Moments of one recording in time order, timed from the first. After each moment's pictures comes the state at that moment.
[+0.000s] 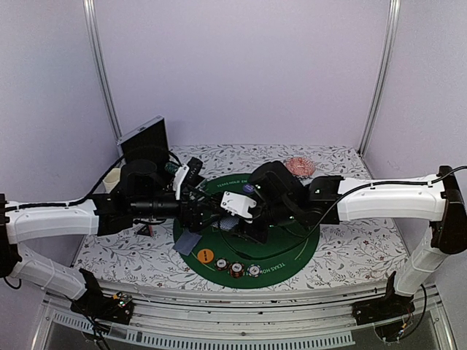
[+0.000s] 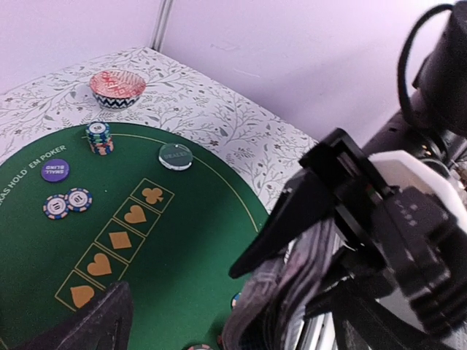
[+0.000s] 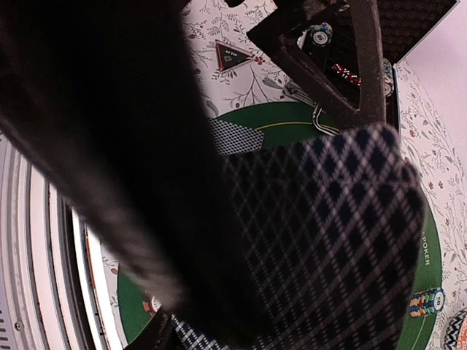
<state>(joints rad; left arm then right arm) -0.82 1.23 0.71 0.20 0.41 -0.26 1.13 1.64 1.26 -0.35 -0.01 -0.30</state>
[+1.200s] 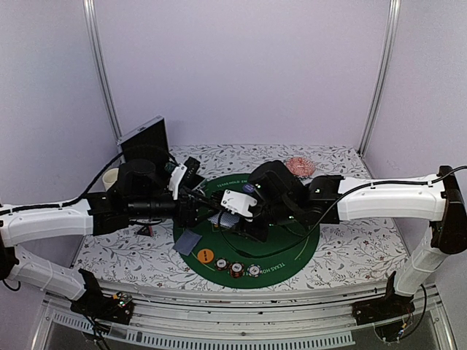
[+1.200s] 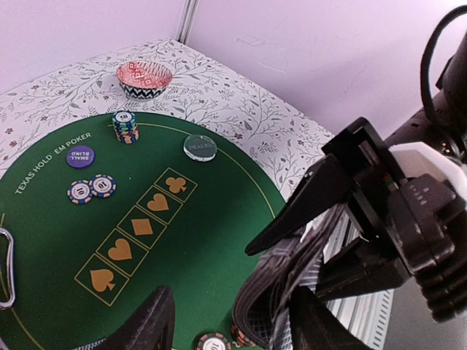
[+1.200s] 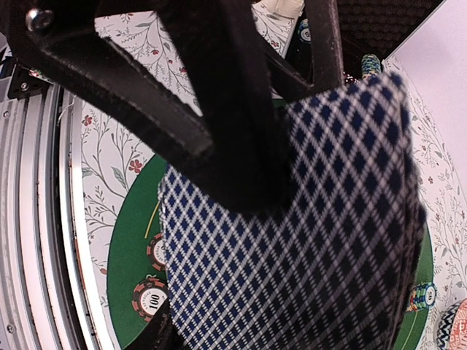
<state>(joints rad) -0.84 1.19 0.73 0.09 0.29 -0.25 1.14 1.64 1.27 -0.35 0.04 -0.30</state>
